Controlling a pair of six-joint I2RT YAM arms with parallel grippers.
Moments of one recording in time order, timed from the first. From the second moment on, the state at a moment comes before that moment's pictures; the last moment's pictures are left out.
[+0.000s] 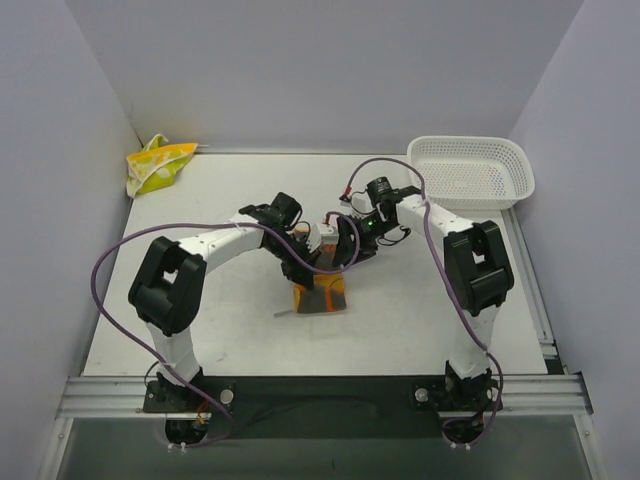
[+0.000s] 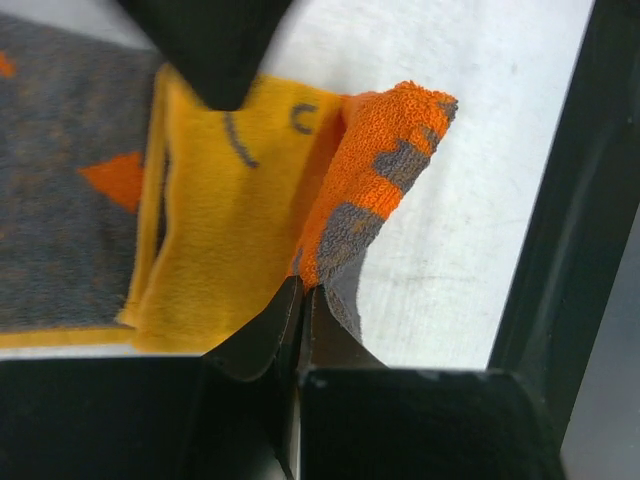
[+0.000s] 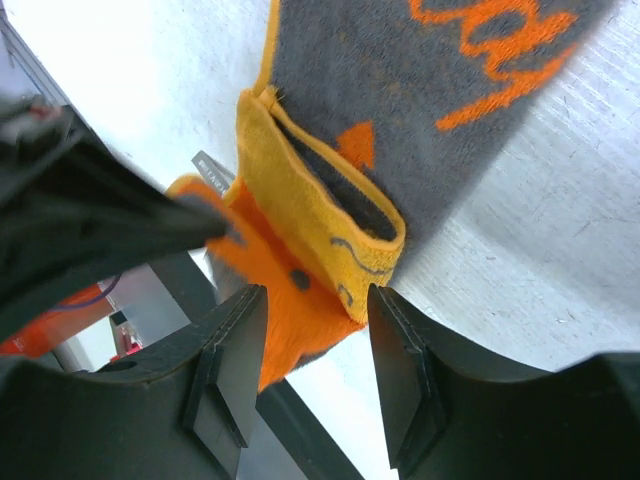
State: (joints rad) left arm -0.60 1.81 1.28 -0.72 0.71 0.47; right arm 0.41 1.96 1.40 -0.72 -0.73 0.10
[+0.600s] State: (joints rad) left arm -0.49 2.10 1.46 -0.73 0.79 0.47; right arm 0.41 1.94 1.35 -0.72 -0.80 0.11
